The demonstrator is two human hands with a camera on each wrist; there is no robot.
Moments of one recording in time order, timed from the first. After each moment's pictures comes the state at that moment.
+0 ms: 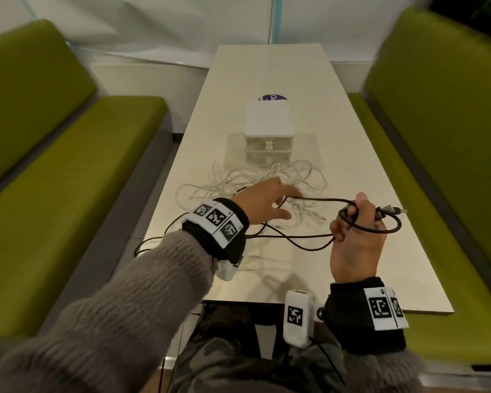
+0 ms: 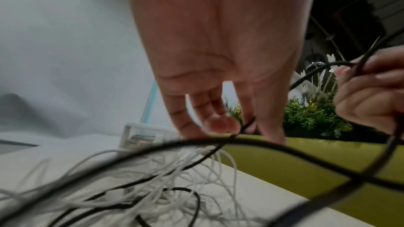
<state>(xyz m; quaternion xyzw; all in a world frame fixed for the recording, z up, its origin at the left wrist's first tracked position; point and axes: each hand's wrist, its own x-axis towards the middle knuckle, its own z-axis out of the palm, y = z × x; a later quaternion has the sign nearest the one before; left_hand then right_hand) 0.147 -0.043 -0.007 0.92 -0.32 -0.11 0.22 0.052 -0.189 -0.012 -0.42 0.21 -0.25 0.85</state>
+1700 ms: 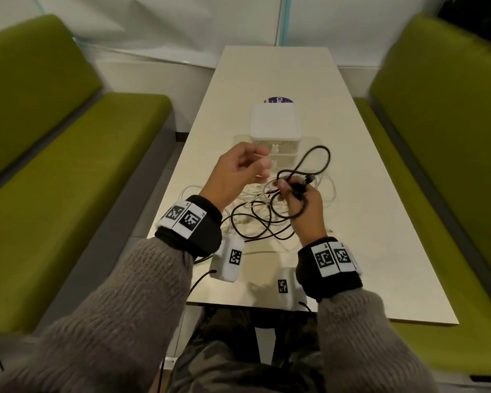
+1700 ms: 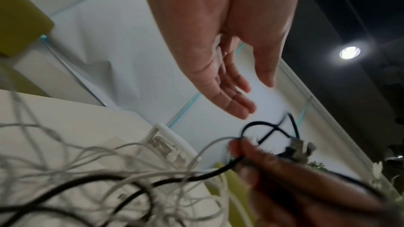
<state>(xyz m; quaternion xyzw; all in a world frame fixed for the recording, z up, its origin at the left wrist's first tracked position) 0.146 -0.005 0.021 0.71 -0.12 -0.01 0.70 0.127 -0.148 -0.044 -0.70 0.02 -0.13 0.70</state>
